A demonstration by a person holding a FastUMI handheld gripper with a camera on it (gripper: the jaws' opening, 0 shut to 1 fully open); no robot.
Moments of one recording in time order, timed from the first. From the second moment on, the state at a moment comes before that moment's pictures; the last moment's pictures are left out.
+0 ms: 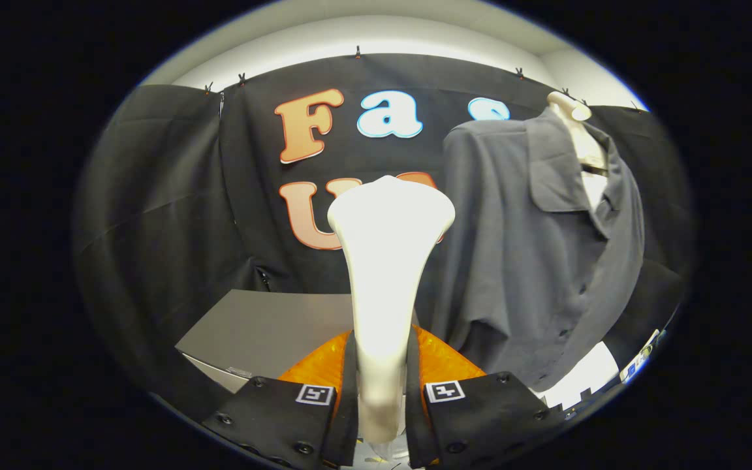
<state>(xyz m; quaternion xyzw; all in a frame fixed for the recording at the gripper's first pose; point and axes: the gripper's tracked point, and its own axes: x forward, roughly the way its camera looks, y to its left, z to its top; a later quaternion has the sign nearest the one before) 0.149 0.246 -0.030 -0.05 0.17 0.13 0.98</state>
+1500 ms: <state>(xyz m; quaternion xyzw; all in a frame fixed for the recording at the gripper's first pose) 0.191 0.072 -0.054 -0.03 0.16 0.06 0.98</state>
